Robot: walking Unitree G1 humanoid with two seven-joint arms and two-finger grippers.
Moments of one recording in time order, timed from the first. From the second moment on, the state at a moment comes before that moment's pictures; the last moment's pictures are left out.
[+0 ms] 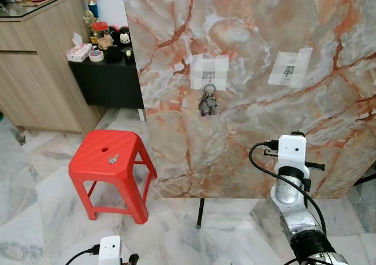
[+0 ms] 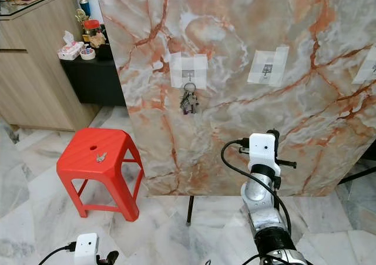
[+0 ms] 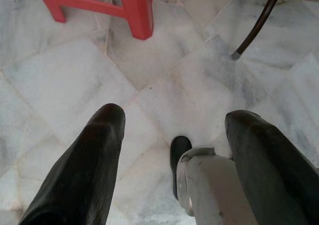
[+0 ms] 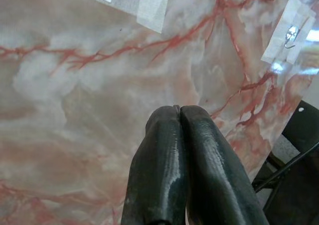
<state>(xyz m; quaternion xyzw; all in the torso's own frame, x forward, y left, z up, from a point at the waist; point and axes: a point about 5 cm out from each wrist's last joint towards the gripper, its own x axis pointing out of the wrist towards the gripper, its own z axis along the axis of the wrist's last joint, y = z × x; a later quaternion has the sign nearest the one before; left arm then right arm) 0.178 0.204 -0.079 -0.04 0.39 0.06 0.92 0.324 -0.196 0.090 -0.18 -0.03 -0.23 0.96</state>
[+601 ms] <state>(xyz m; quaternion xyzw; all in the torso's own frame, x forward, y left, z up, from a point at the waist) 0.184 0.192 -0.077 -0.04 0.38 0.04 0.92 0.321 -0.210 0.082 -0.16 0.00 -0.25 0.95</state>
